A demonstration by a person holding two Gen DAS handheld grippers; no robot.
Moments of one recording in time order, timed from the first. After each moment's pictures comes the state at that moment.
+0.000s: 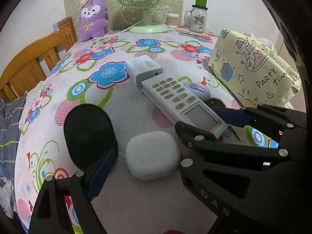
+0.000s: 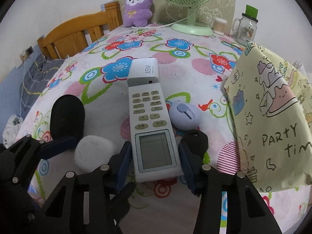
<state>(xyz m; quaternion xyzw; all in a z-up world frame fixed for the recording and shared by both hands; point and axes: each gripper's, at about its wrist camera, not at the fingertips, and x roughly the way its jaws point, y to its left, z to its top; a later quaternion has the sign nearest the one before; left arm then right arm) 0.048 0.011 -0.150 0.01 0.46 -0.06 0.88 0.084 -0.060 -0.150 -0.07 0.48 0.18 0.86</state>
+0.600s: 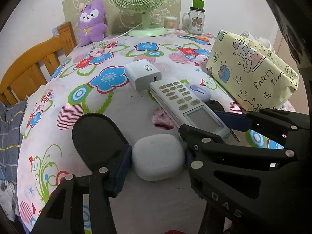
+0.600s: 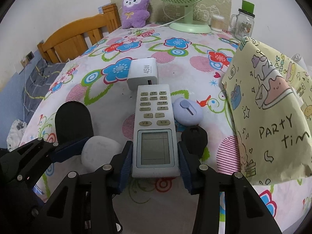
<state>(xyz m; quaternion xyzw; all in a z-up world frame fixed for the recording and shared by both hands) 0.043 0.009 -0.146 0.02 0.45 -0.06 0.89 0.078 -0.066 -0.146 -0.05 0.48 0.17 0.86</state>
